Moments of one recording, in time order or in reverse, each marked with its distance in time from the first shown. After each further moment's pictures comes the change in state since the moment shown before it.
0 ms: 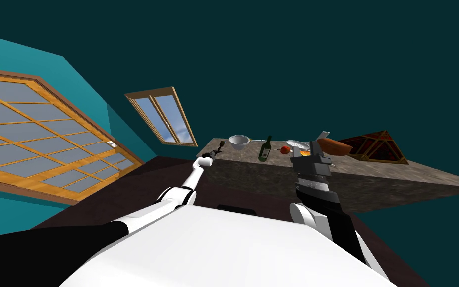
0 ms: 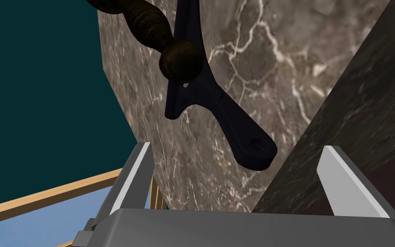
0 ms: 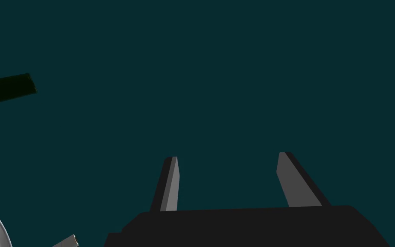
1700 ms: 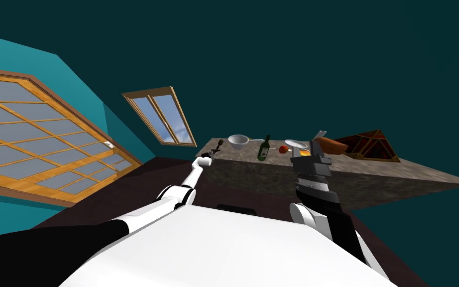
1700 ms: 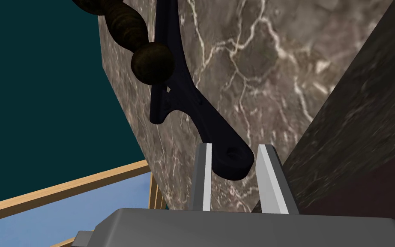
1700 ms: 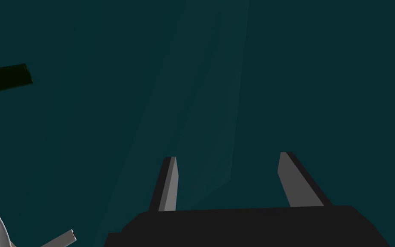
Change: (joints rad) left arm -0.023 0.017 0.012 0.048 0.008 -0.022 0.000; right arm 0.000 0.000 0.000 0.000 0.000 0.000 0.000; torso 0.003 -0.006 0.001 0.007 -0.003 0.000
